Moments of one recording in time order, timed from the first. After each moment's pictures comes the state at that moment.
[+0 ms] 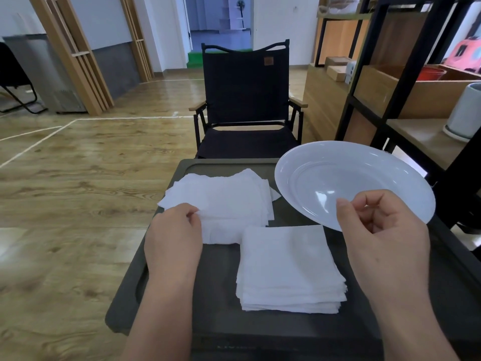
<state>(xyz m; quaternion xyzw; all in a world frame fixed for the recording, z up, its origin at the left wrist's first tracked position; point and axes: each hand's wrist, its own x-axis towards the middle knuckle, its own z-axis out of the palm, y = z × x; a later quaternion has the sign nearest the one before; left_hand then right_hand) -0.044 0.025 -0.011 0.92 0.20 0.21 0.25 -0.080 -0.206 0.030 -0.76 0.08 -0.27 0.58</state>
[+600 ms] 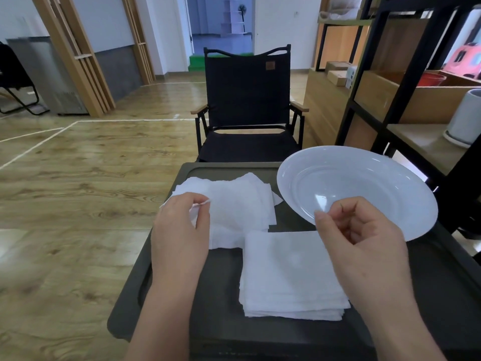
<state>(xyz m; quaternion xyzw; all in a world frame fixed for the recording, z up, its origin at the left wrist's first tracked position) -0.052 0.017 0.001 0.88 0.11 0.31 0.35 -0.084 -0.192 0.030 -0.77 0.02 -0.19 0.61</state>
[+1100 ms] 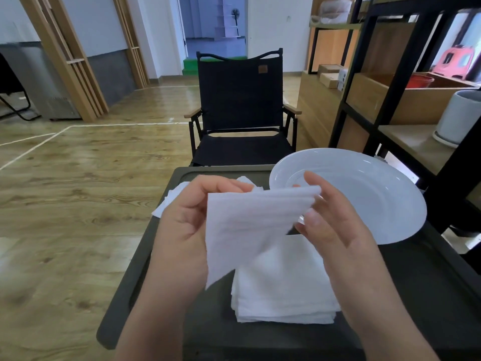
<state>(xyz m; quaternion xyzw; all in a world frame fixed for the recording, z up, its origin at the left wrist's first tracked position) -0.090 -0.016 0.061 0.62 -0.14 0.12 0.76 -0.091 -0.191 0.039 -0.71 -0.10 -0.07 0.69</state>
